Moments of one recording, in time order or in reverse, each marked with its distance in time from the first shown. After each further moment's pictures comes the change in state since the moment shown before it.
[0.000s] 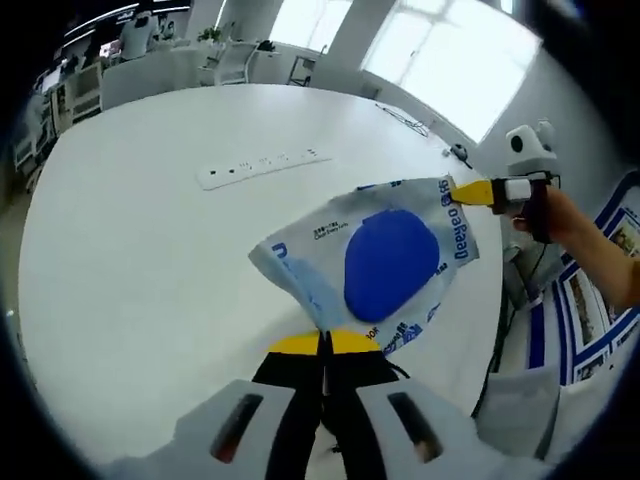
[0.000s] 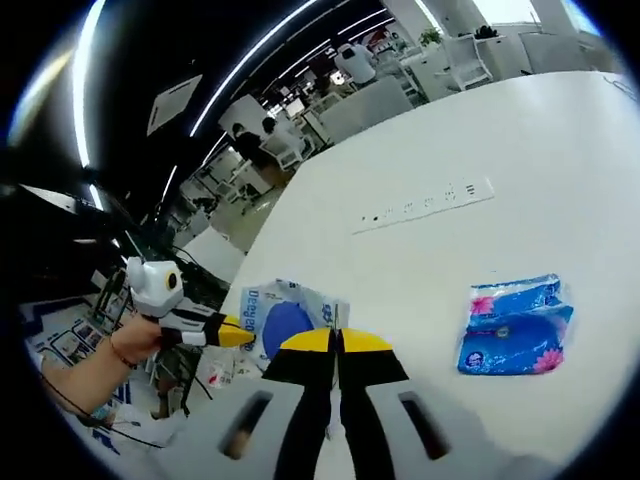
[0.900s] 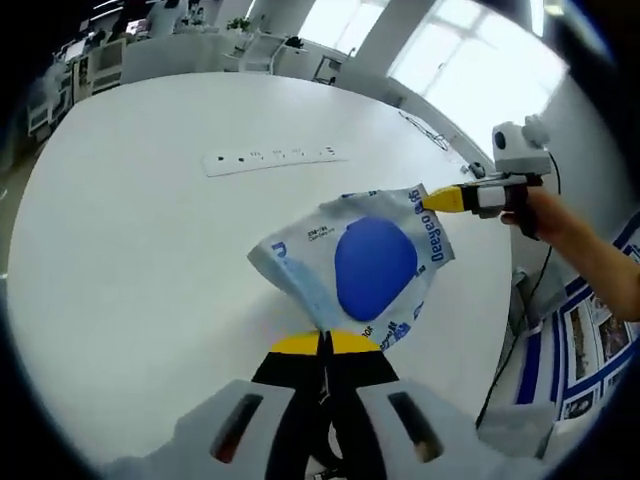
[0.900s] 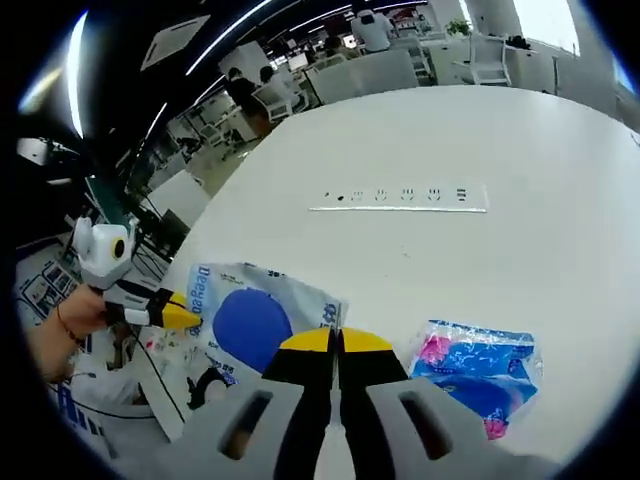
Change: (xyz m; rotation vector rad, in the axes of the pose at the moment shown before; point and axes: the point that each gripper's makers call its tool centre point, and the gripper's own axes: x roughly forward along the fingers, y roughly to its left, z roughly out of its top) left arm 0.044 0.012 0.005 -0.115 0.013 0.030; right arm 0.050 -0.070 -0.001 -0.198 0.212 -0.135
